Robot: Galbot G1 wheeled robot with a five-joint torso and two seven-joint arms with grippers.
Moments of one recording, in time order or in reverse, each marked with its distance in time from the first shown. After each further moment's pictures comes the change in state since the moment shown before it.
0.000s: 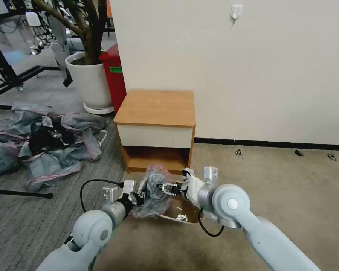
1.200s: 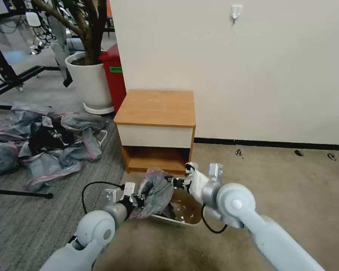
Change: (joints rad) left arm -0.009 -0.004 0.011 0.049 0.001 -0.003 -0.012; right arm 0.018 -0.049 0.055 0.010 -0.026 0.073 -0.073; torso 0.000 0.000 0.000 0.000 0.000
